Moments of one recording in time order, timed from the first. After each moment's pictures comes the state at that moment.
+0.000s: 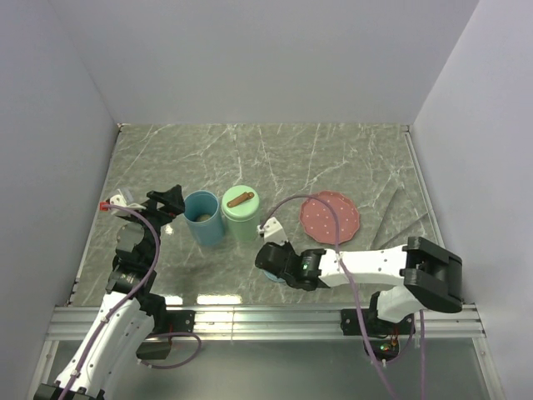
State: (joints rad) left arm -0.22 0.48 0.32 0.20 -0.29 -0.61; right arm 1.26 1.46 0.75 -0.27 0.58 0.52
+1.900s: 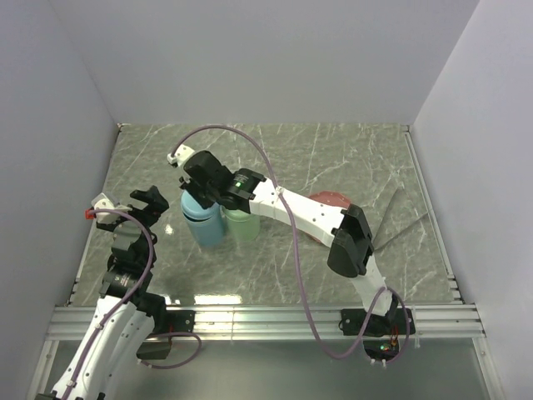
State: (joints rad) left arm -0.22 0.43 0.40 0.01 -0.61 -0.57; right arm 1.07 2.10 2.07 -0.61 0.17 0.04
